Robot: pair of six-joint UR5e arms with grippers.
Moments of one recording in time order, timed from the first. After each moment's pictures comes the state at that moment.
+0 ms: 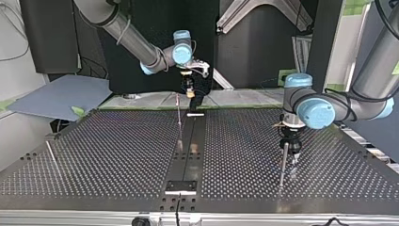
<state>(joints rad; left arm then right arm) 0.04 -1.87 -1.62 -2.87 -1.60 -1.90 2.34 -0.51 1.40 -0.64 1.84 1.61</state>
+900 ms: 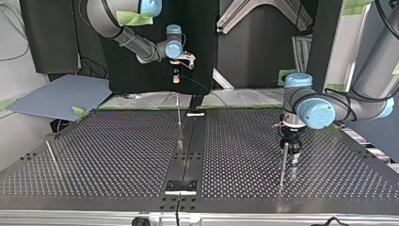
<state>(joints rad) 0.04 -1.87 -1.62 -2.87 -1.60 -1.90 2.24 -0.27 1.41 -0.73 1.89 1.61</state>
